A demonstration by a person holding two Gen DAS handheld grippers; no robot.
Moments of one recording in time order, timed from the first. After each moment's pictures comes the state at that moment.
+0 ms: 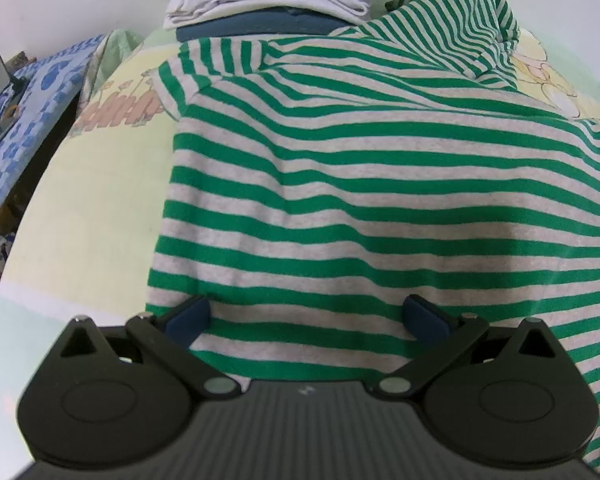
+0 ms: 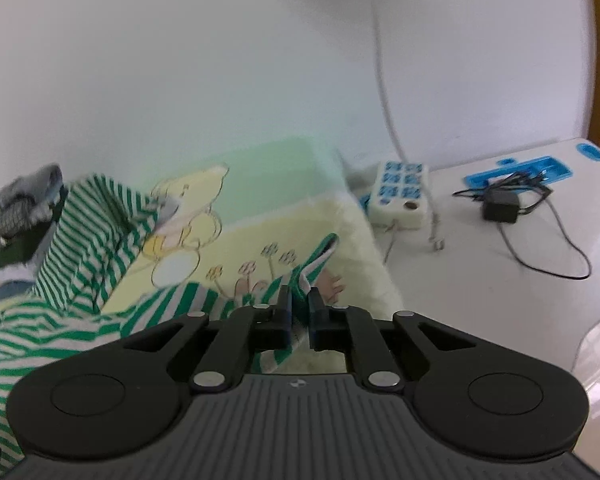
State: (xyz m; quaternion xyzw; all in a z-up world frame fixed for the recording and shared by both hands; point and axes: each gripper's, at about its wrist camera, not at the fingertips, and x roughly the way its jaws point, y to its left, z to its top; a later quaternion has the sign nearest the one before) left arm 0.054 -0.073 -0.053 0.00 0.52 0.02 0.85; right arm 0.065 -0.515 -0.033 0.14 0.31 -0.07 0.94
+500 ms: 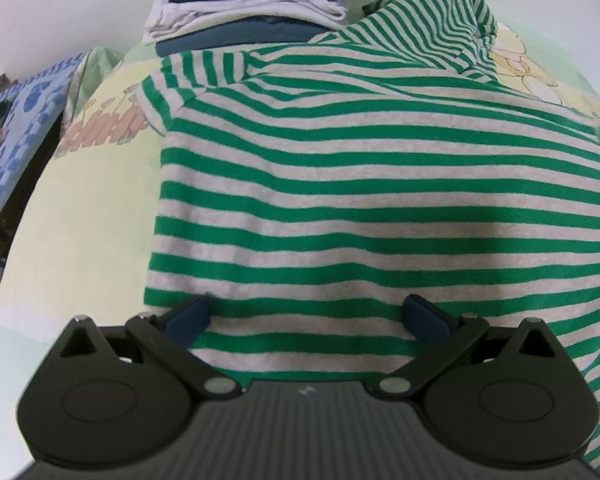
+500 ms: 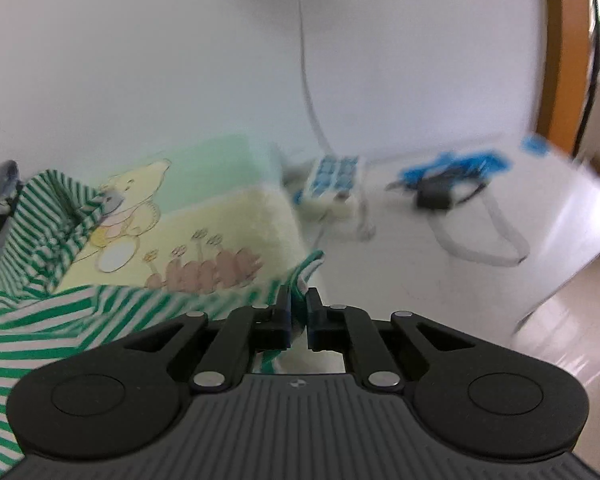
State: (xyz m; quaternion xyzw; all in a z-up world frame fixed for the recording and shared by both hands) left arm 0.054 -0.069 -0.055 0.02 0.51 -0.02 0.86; right arm 0.043 -0.539 -0.048 0.14 0.32 -0.13 0.93
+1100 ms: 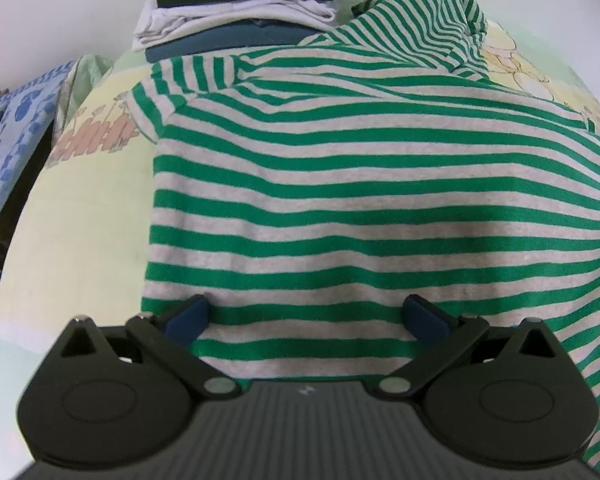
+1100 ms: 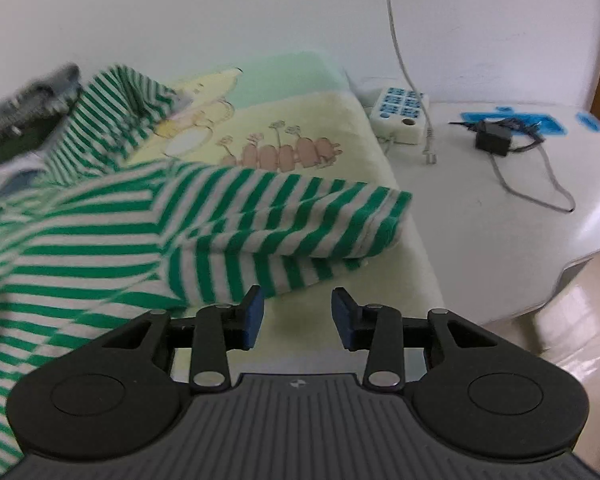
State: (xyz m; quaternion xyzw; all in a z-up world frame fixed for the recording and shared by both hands) left arm 0.055 -0.070 -0.056 0.03 0.50 -0.04 0.86; right arm 0.011 -0.482 -0.072 0.09 0.40 -0.06 0.91
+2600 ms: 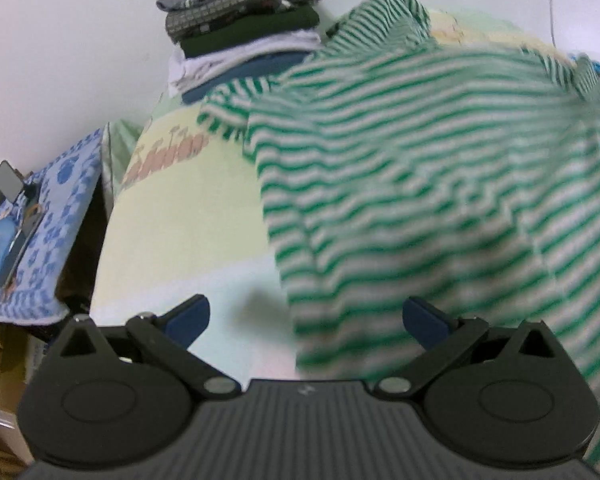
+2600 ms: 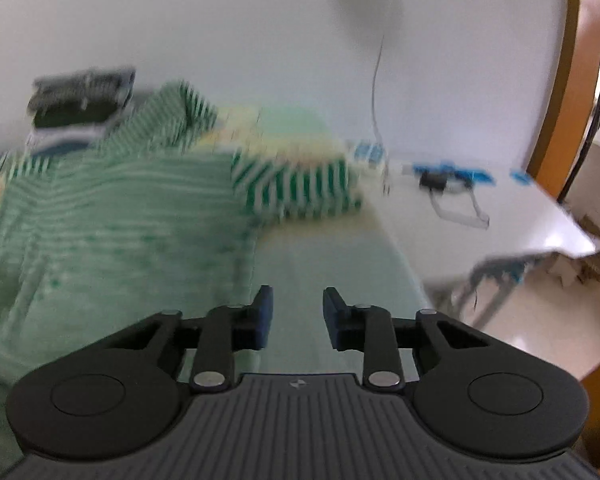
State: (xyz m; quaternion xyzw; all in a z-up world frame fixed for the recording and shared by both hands) left arm -0.068 0.002 -0.034 0.17 0.43 -0.09 0.88; right arm -0.175 -0.380 -0.014 0.01 0.35 -0.10 0.93
